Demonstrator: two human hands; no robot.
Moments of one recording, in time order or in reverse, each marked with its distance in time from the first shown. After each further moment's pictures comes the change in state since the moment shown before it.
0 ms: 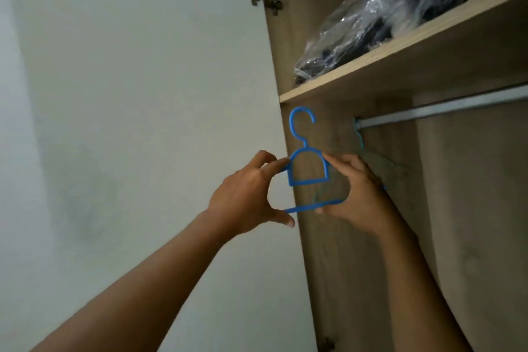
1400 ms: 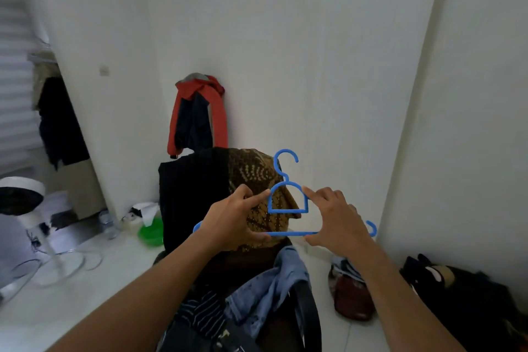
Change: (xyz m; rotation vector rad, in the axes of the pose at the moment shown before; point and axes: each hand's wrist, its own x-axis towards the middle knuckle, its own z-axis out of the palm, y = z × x) left_hand -0.585 -0.357 -0.085 0.380 -0.327 -1.102; right_hand -0.167 -0.468 0.554 0.261 -0.960 -0.537
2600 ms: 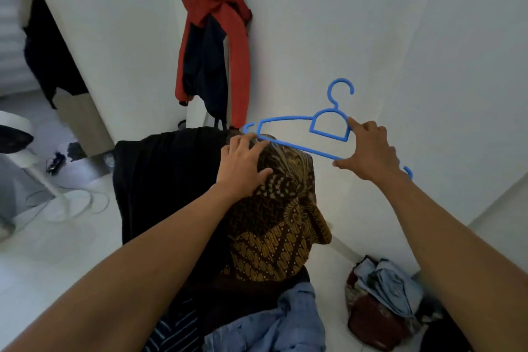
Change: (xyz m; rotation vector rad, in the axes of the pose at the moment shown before) left_hand 0.360 -0.223 0.207 0.061 0.133 -0.322; right_hand 0.464 0.151 0.156 0.002 -0.054 0.159
